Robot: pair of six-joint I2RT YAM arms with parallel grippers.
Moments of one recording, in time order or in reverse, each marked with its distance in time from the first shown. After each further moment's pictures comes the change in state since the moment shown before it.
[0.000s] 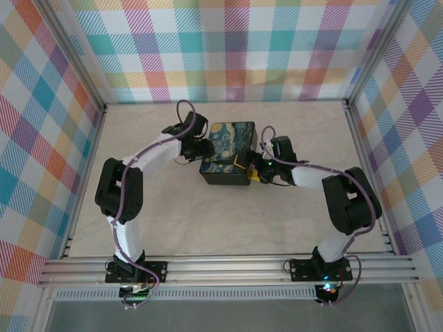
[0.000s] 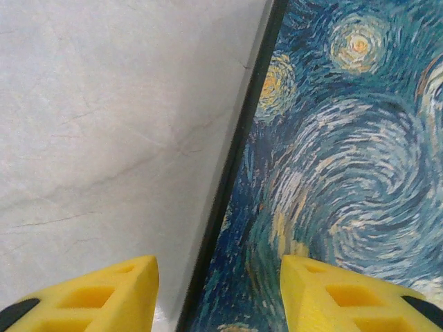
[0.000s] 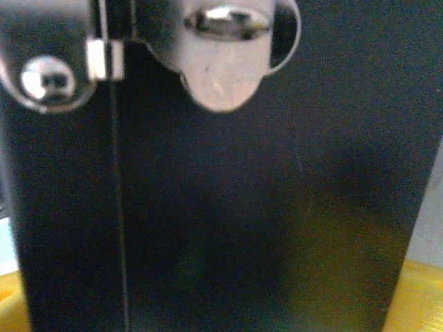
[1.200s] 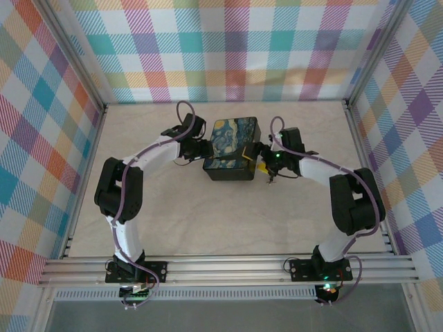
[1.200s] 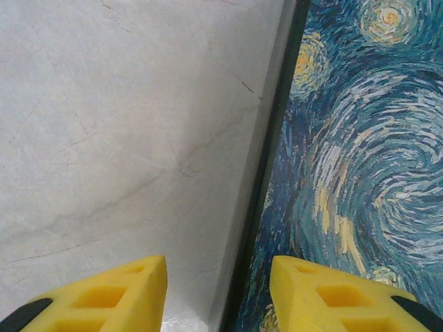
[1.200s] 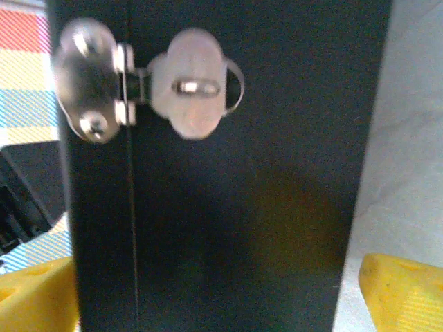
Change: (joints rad) left arm 0.020 0.009 -0.057 0.096 0.012 0.050; right arm -0.102 -0.013 0.088 -0.145 -0.036 -0.061
